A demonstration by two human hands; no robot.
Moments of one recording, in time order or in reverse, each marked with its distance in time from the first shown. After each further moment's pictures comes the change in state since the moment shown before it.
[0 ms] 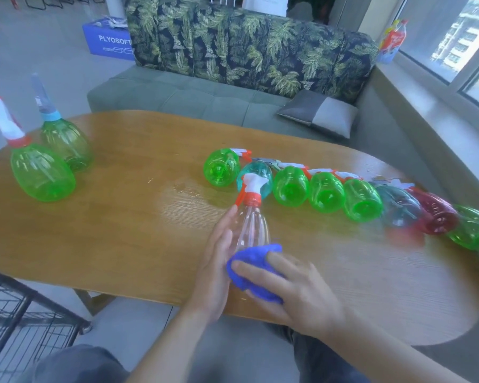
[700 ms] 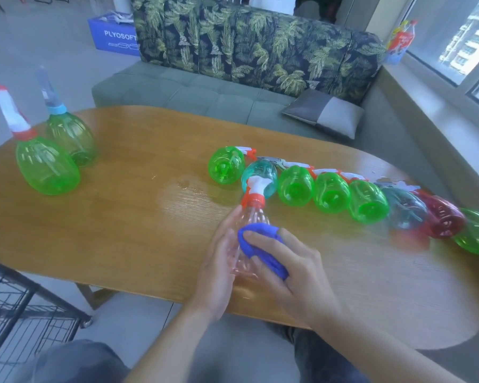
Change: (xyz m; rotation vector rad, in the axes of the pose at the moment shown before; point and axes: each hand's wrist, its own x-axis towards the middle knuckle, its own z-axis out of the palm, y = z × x) left_hand 0.004 -0.006 -0.004 -0.055 -0.006 -0.052; right_hand 0.018 -0.005 0.006 0.206 0.162 0.274
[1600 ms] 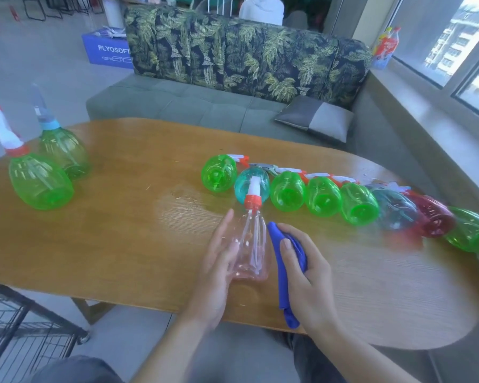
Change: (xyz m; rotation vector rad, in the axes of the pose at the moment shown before) left_hand -0.003 0.001 0.001 0.012 -0.041 0.013; right_hand -0.006 -0.017 -0.008 0.412 0.272 0.629
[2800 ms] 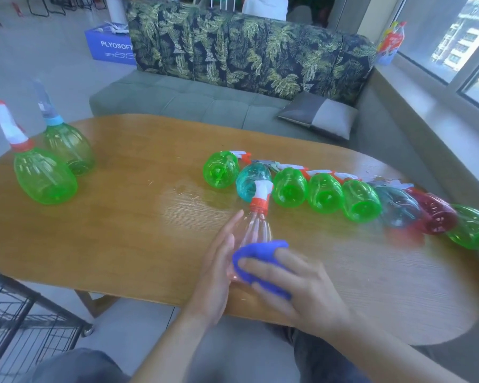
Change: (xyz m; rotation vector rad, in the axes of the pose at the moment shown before) left_hand -0.004 0.001 0.003 0.055 -0.009 0.011; right_hand 0.008 0.008 -0.019 -0.513 -0.367 -0.883
